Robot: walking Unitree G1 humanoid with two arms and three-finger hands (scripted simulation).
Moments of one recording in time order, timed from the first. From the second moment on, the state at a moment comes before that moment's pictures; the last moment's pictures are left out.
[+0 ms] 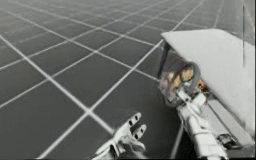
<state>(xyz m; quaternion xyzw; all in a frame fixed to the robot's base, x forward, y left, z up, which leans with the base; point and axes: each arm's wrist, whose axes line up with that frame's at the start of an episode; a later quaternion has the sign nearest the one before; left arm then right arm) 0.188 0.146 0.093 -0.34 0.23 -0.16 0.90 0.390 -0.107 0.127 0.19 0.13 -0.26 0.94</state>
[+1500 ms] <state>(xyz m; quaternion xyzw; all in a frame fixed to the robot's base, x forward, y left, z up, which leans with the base) 0.302 0.112 0.156 -0.31 0.21 -0.16 0.91 0.510 -0.161 0.205 0.20 0.08 -0.27 0.94</state>
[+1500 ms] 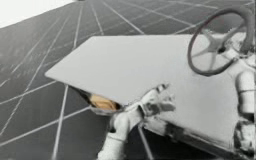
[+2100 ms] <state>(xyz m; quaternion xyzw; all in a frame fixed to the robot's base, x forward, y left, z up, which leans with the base) 0.350 -0.014 0.177 -0.24 0.21 -0.29 0.90 0.331 -0.476 0.276 0.21 -0.03 -0.59 0.78</state>
